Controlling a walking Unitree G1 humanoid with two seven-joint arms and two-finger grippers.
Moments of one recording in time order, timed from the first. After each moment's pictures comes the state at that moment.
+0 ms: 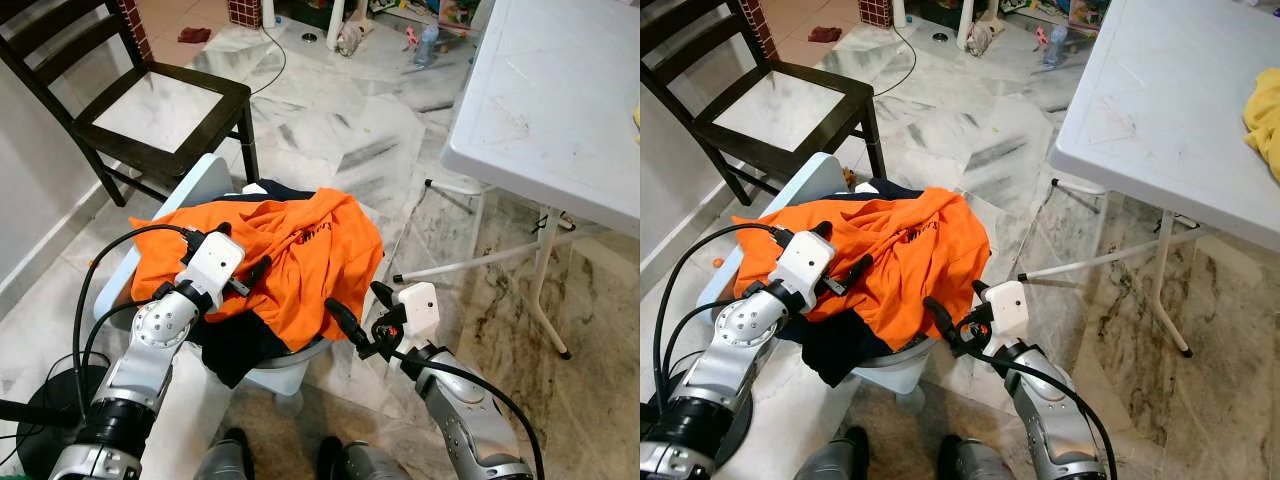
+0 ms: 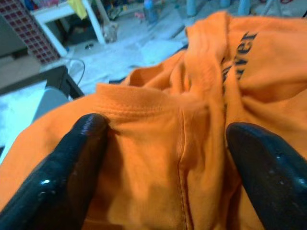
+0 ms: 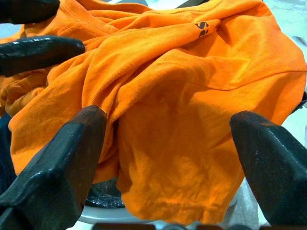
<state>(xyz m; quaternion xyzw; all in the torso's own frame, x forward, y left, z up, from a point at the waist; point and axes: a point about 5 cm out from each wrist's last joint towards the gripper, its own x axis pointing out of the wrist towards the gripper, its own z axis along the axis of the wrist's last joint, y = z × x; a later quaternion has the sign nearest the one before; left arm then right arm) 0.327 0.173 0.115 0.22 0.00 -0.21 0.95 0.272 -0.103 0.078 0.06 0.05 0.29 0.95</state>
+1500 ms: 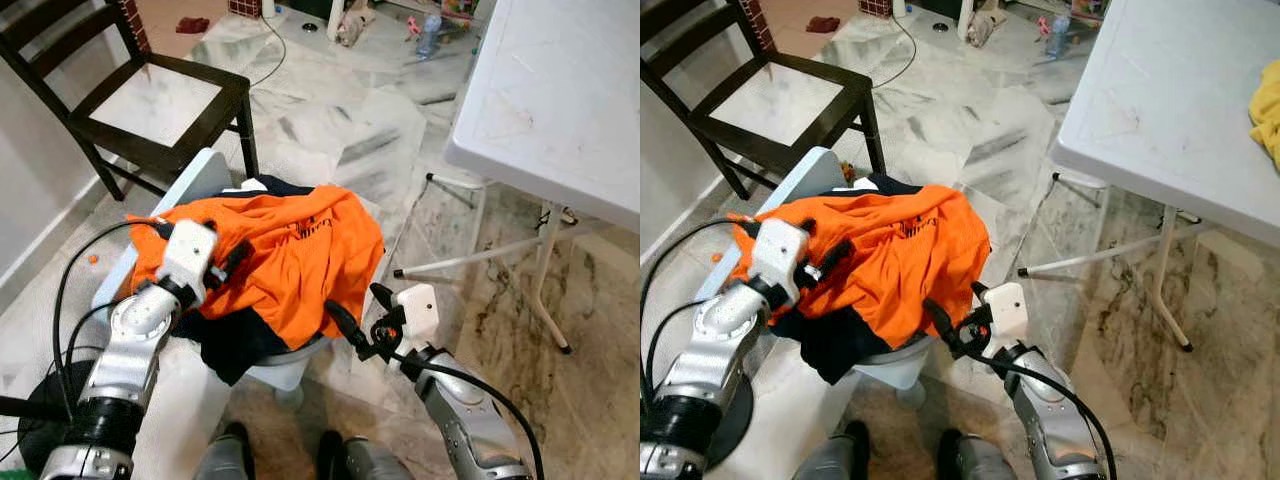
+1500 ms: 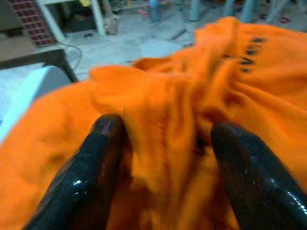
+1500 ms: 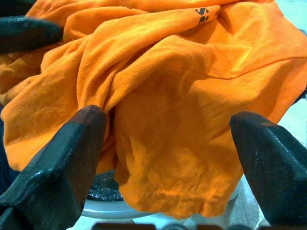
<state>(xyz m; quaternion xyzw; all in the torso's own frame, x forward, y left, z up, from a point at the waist) 0.312 0.184 0.117 0.16 0.00 -0.21 0.96 0.271 -0.103 0.077 0.06 0.06 0.29 0.95</state>
